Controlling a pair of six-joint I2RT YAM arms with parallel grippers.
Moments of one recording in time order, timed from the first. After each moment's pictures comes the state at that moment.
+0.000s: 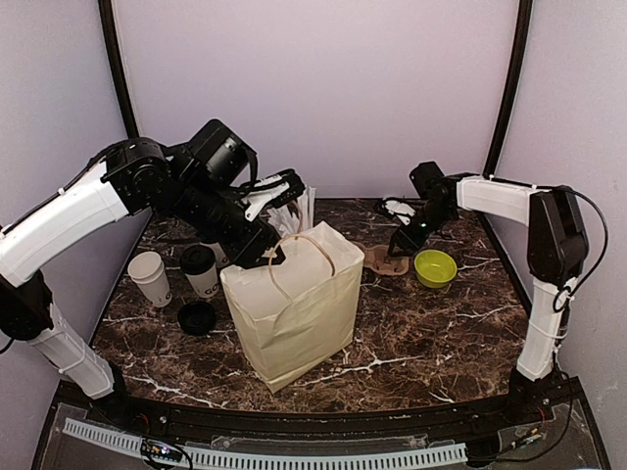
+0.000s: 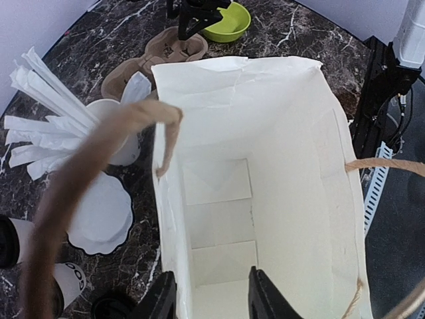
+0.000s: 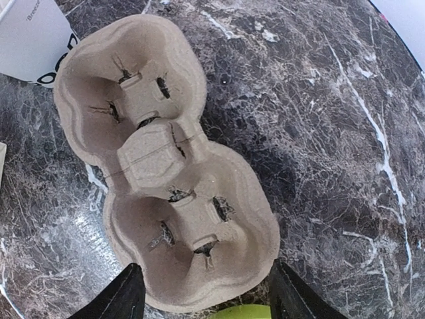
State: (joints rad) left arm -0.98 1.53 1.74 -1.13 0.05 -0.02; right arm 0.37 1.95 1.56 -0.74 -0.28 -0.54
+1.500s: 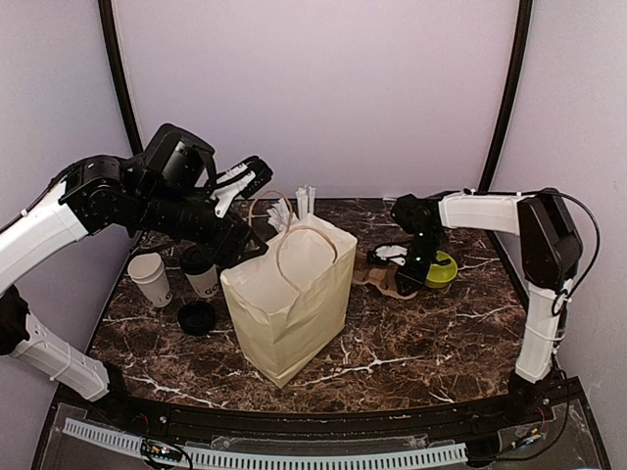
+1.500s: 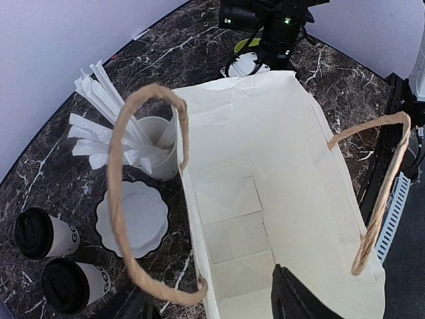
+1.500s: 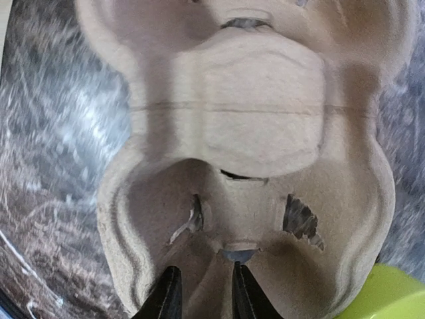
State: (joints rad) left arm -0.97 1.33 1.55 -0.98 -0.08 -0.04; right arm 0.50 1.97 1.45 -0.96 -0.12 -0.61
